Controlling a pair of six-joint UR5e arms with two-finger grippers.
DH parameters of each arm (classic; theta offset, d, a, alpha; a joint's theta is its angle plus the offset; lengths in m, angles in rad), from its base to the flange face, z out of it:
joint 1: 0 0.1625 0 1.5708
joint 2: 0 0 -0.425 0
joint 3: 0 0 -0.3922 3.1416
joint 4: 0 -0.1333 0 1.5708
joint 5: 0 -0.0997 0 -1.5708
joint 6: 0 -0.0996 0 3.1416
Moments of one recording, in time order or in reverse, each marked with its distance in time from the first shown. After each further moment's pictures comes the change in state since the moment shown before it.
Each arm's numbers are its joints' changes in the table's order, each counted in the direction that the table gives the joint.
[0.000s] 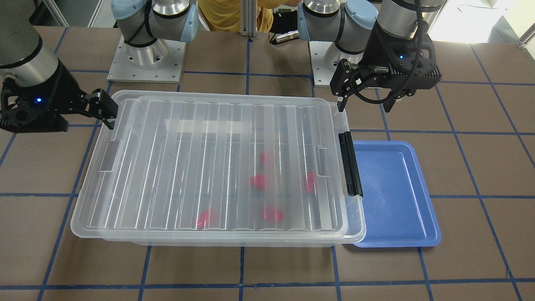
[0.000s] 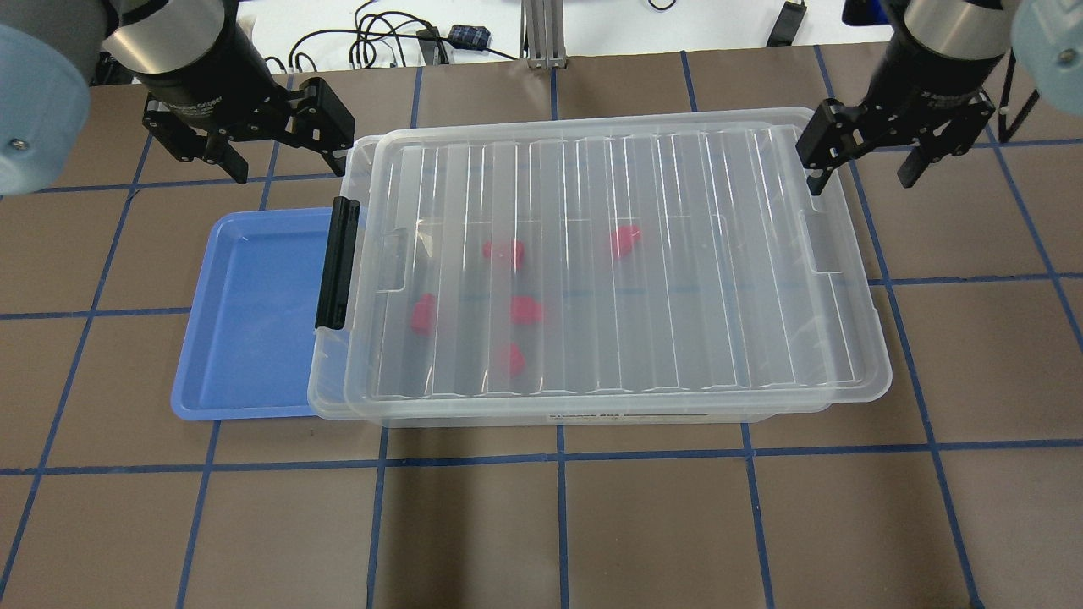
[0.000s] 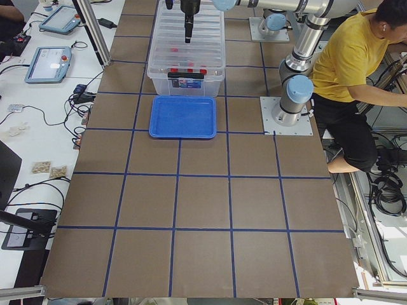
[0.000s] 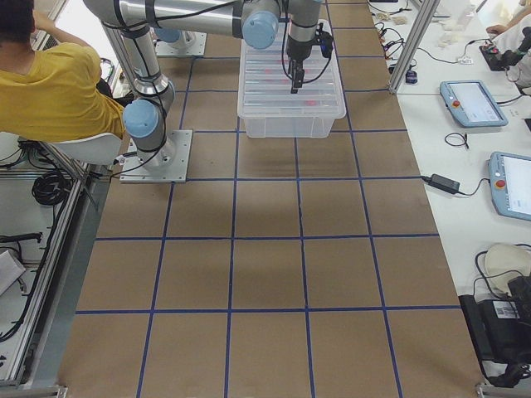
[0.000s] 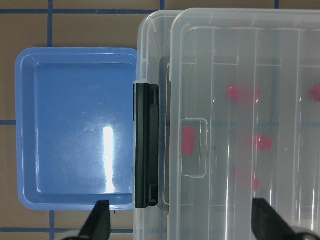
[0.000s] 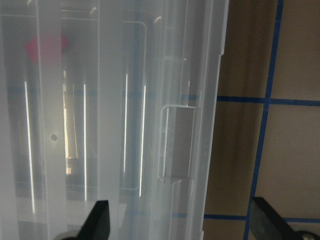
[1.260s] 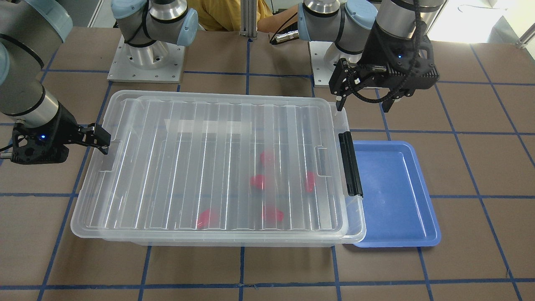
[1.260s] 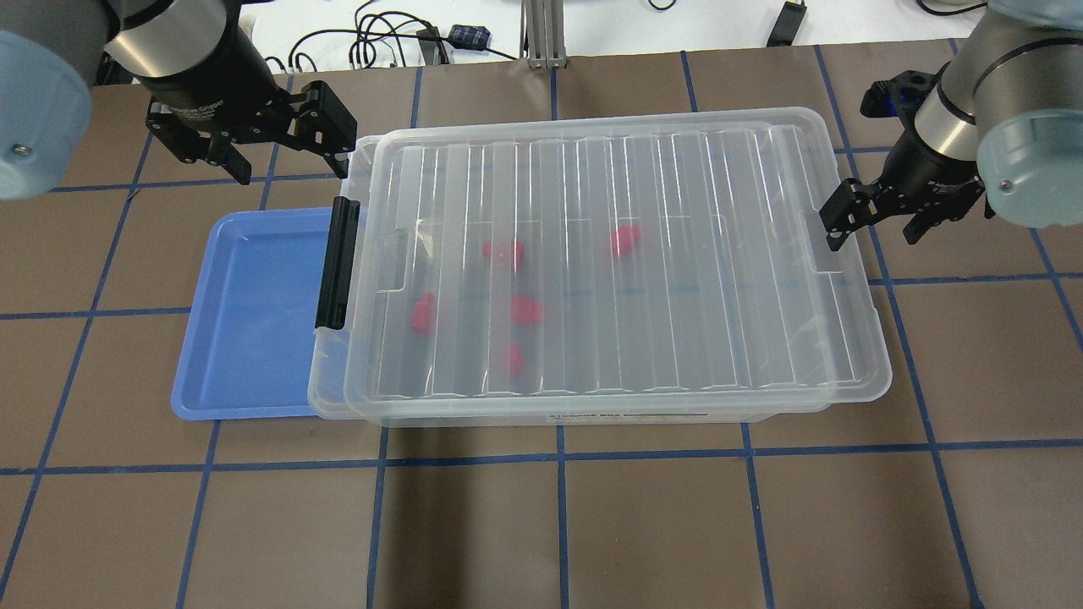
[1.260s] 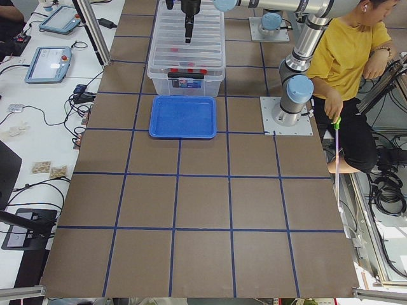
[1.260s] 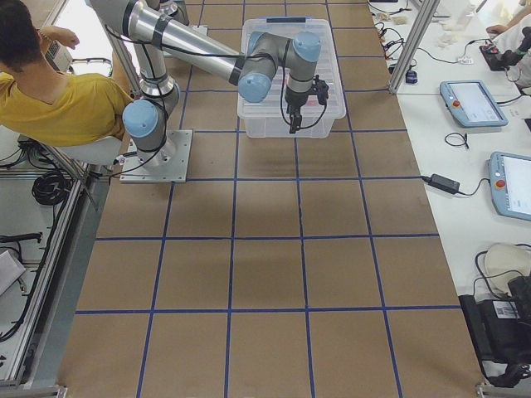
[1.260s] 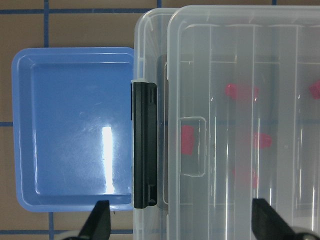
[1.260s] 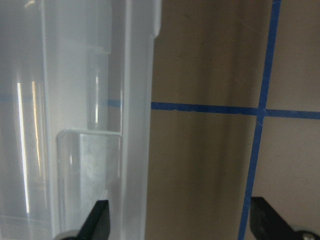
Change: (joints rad) left arm 0.000 0.006 -0.008 -0.005 0.010 -0.018; right arm -0.091 0.050 0.197 0.237 -0.004 0.095
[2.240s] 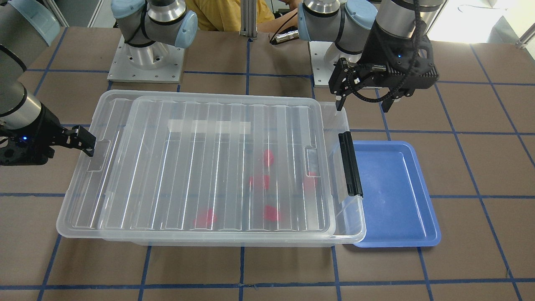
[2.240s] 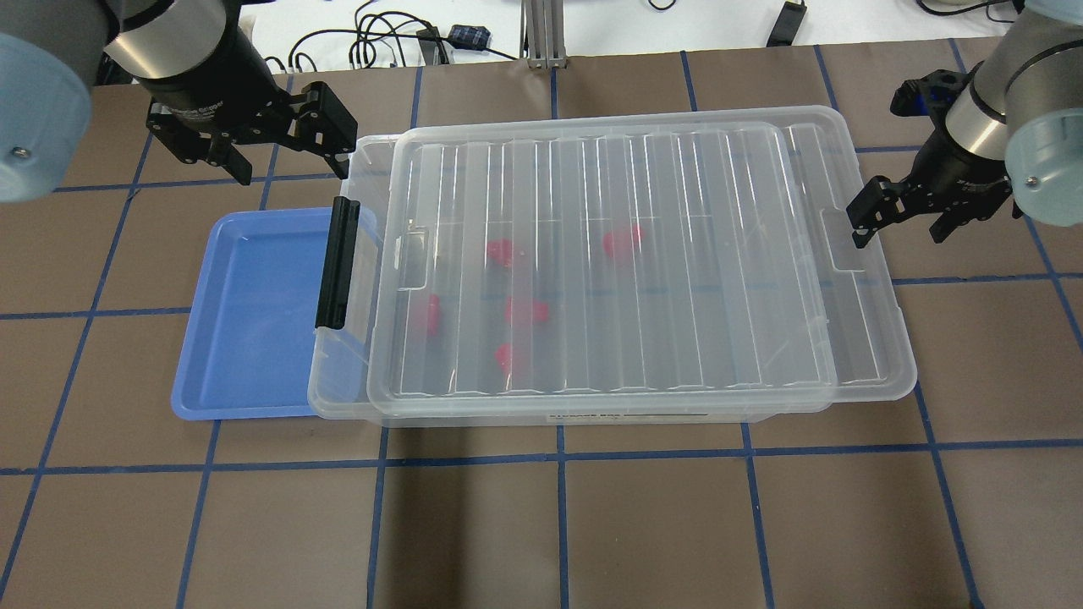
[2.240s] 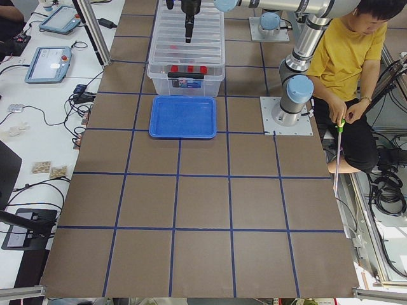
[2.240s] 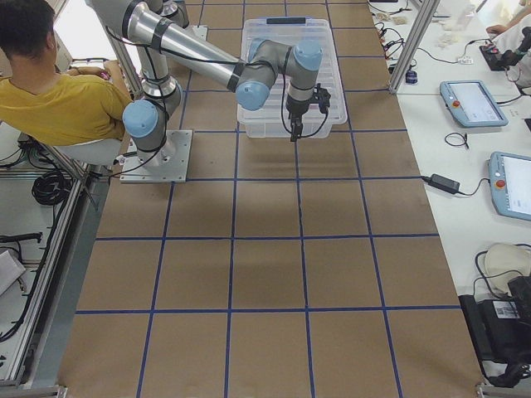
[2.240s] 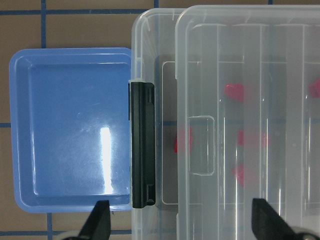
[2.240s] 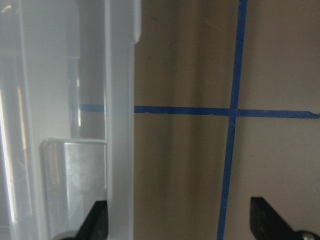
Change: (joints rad) left arm -0.001 0.002 -0.003 -0.003 0.002 -0.003; right arm -0.063 0.008 0.001 0.019 0.012 0.035
